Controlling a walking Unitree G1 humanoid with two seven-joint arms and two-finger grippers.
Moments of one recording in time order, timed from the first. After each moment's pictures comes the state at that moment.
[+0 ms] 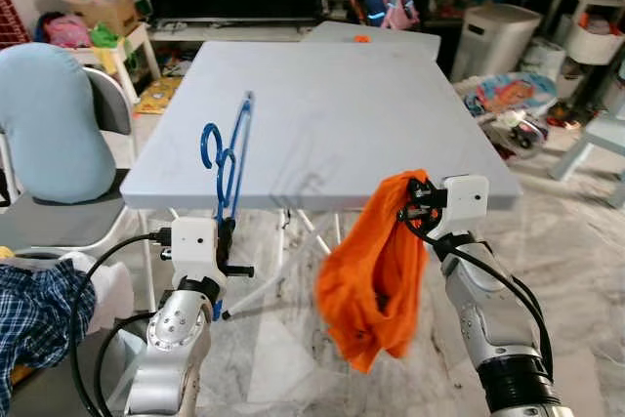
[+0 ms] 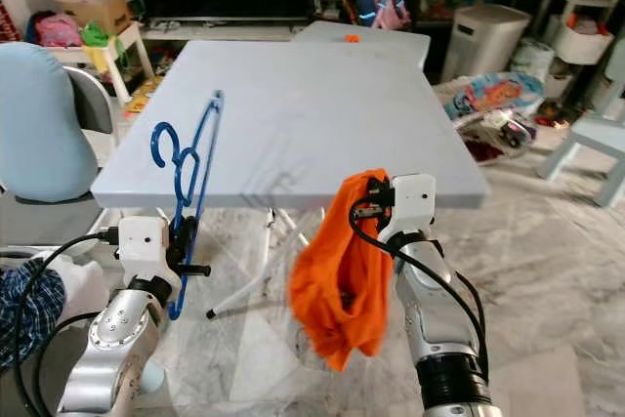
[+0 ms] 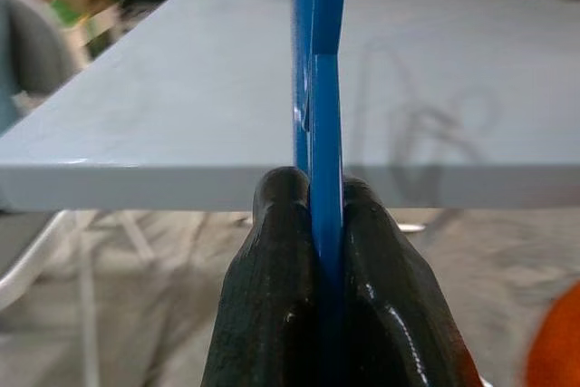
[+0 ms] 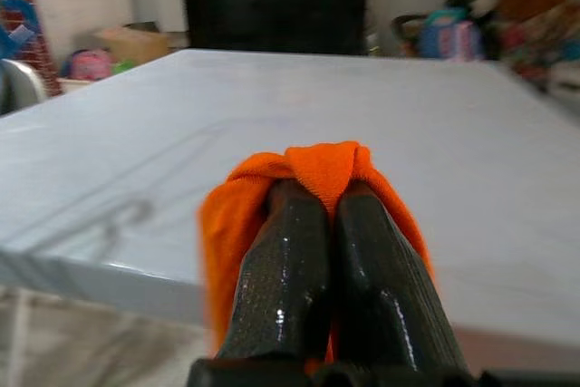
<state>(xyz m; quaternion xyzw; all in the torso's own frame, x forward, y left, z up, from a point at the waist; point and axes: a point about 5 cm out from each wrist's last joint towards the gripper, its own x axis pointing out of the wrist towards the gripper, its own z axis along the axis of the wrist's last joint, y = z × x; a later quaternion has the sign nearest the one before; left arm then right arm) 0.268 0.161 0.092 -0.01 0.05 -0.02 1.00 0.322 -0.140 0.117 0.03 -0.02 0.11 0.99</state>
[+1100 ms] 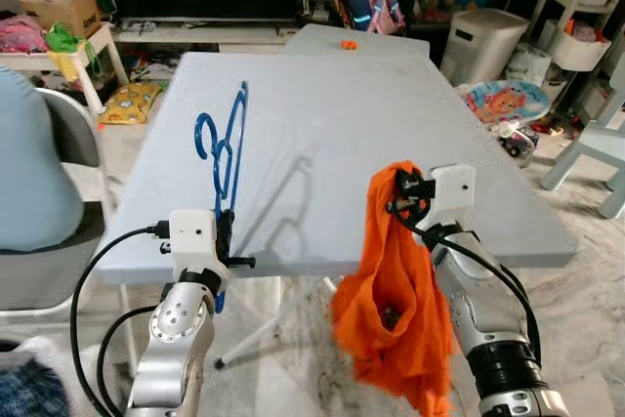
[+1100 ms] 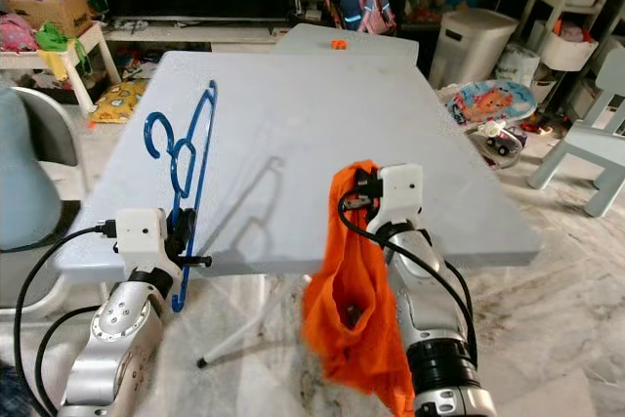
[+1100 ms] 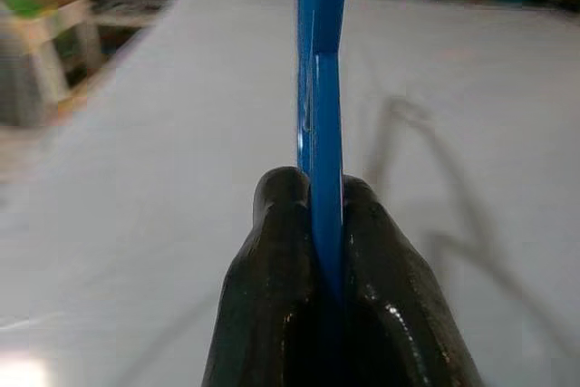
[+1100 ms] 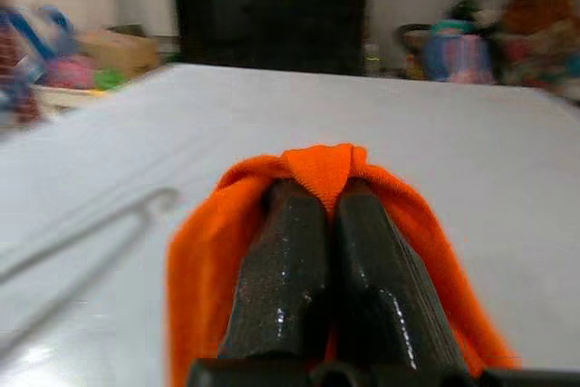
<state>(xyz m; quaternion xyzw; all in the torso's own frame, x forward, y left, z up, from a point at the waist) 0.267 0.166 0.090 -0.02 0.06 0.01 1.00 0.327 -0.118 0.119 0.04 -0.02 0.15 0.99</state>
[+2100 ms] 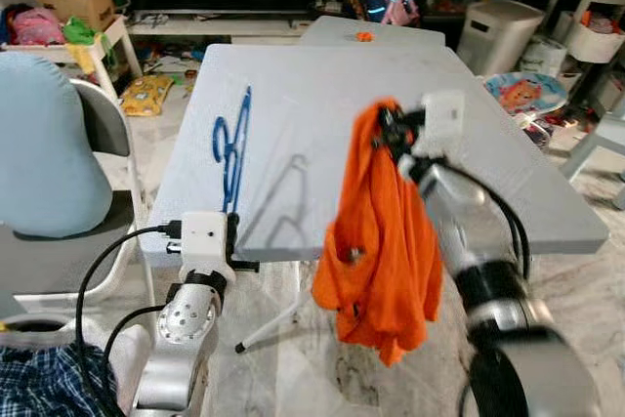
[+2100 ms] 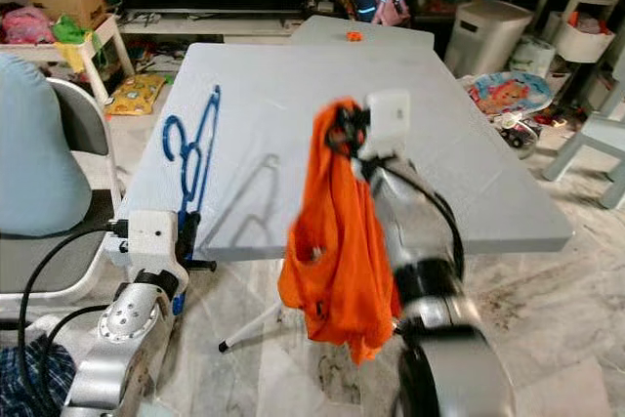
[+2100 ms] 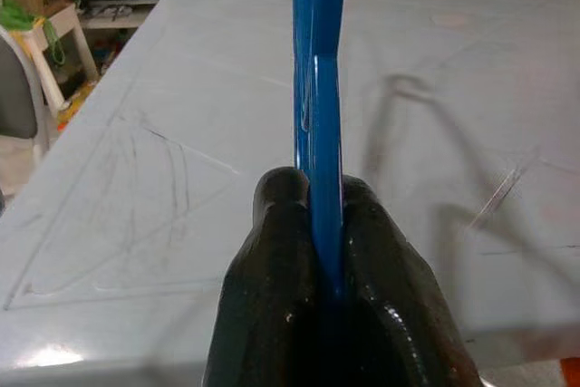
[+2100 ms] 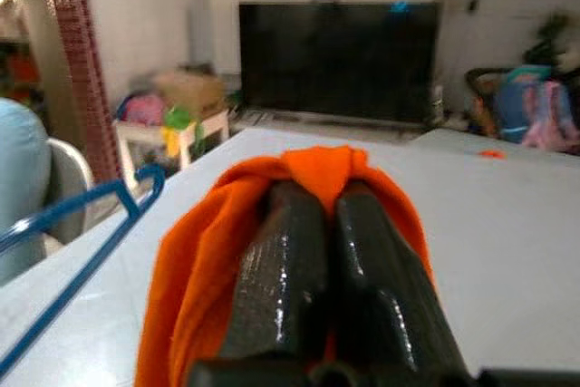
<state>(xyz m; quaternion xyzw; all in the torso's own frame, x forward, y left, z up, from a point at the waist) 0.270 0.136 0.100 0.01 0.05 -0.03 1.00 0.405 -0.099 0.226 0.04 -0.07 0.21 0.98</state>
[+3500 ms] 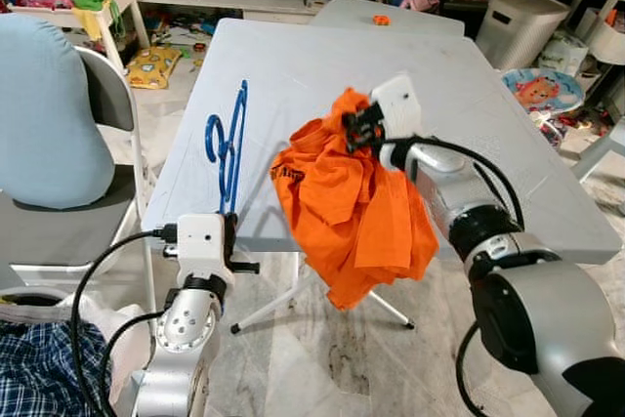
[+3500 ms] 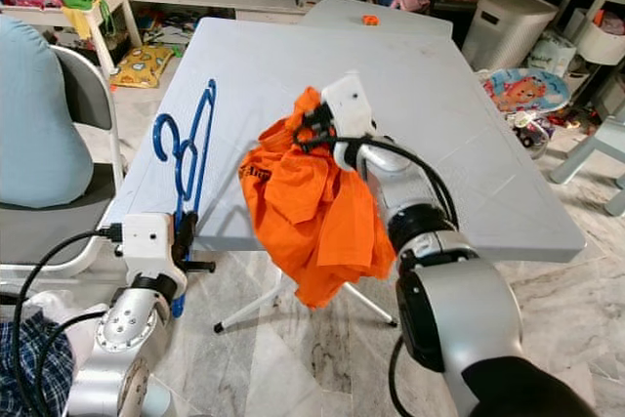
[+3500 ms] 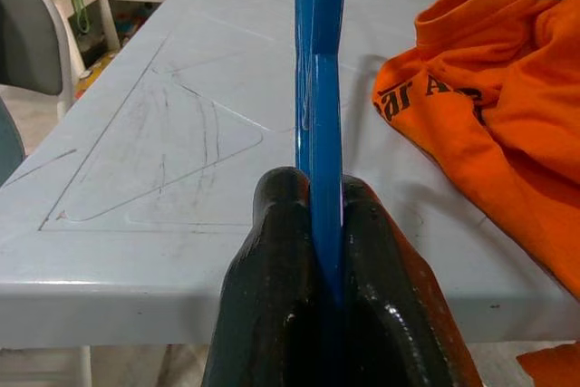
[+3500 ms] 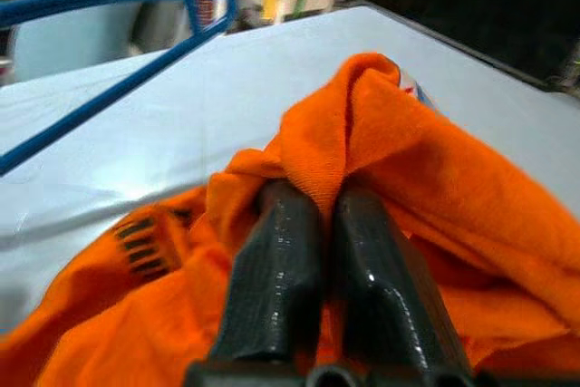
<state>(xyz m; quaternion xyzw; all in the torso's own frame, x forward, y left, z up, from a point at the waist) 0.263 0.133 0.102 0.00 0.04 -0.03 1.00 0.399 -0.111 0.181 -0.11 0.02 0.33 0.94</state>
